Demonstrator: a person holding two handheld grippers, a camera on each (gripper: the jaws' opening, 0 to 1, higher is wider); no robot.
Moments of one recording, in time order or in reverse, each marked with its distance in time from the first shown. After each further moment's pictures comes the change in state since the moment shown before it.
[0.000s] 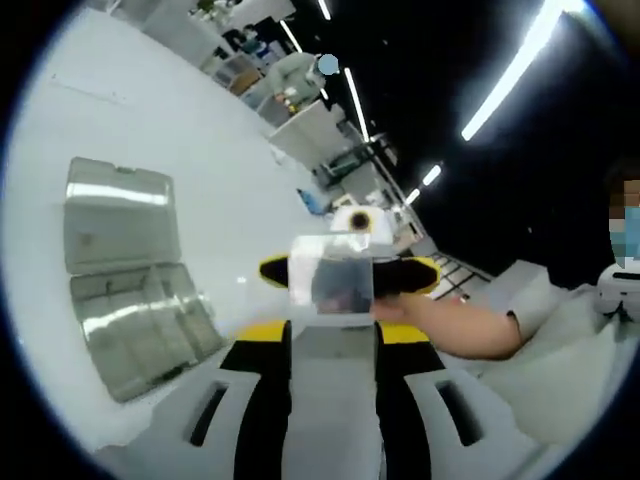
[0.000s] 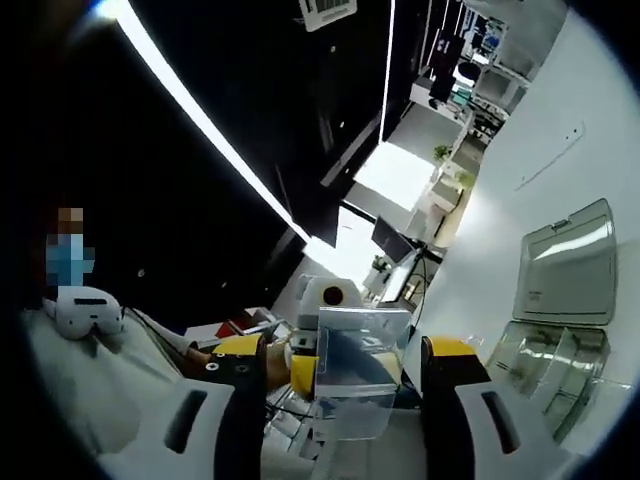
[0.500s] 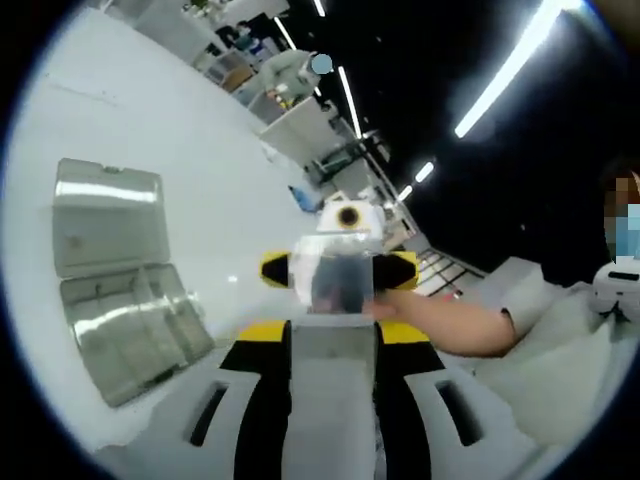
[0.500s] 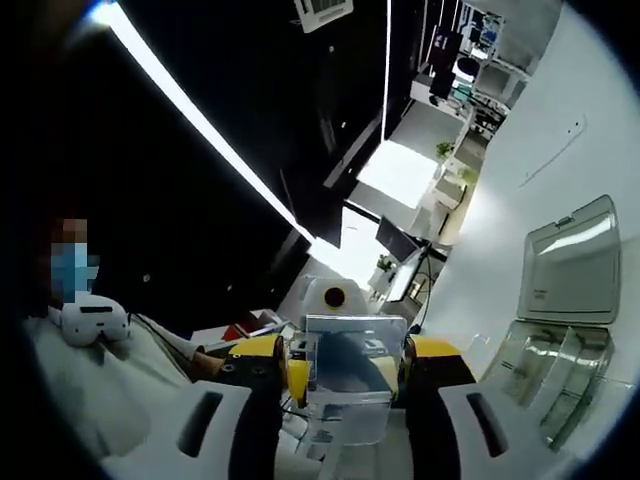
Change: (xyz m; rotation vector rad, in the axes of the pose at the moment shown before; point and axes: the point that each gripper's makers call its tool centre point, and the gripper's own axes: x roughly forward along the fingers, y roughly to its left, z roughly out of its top) left arm 0.004 -0.007 0.000 0.004 0.013 -0.031; right arm -0.002 0.001 0.005 0.019 -0.006 0.014
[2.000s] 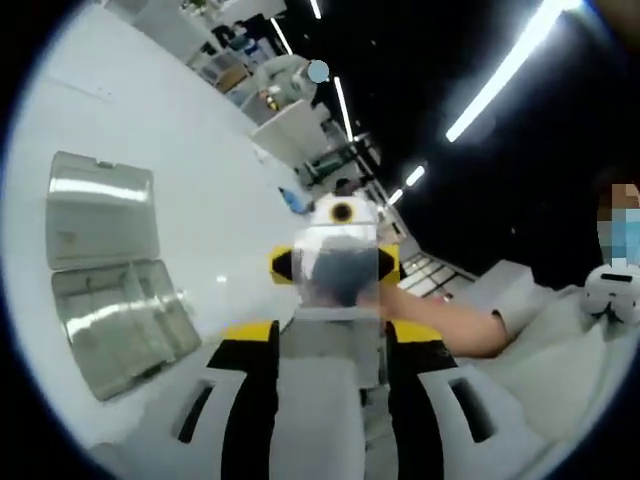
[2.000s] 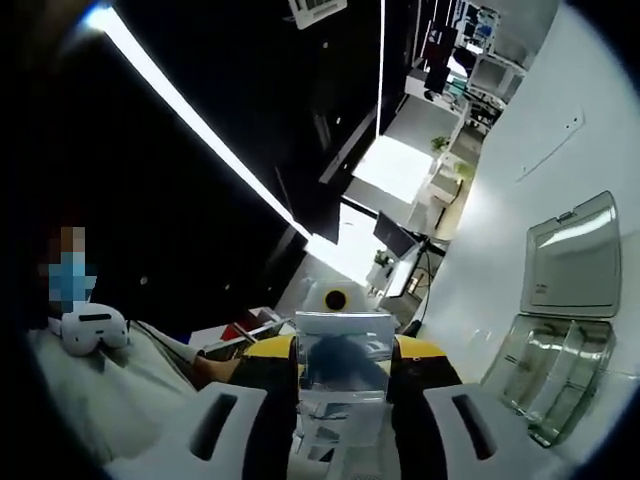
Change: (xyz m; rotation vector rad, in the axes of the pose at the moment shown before) left arm -0.003 -0.010 -0.004 -0.006 -0.014 -0.037; right arm 0.002 0.006 0.001 0.018 0.010 -0.026
